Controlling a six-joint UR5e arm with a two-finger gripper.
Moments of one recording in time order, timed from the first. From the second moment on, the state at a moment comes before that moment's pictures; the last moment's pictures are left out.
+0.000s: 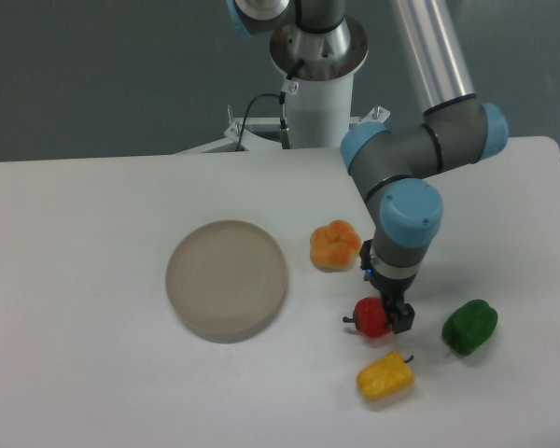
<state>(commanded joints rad) 2.46 -2.15 -1.48 -1.04 1.52 1.56</state>
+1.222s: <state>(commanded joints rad) 2.47 -2.18 -1.46 -1.01 1.52 1.58</state>
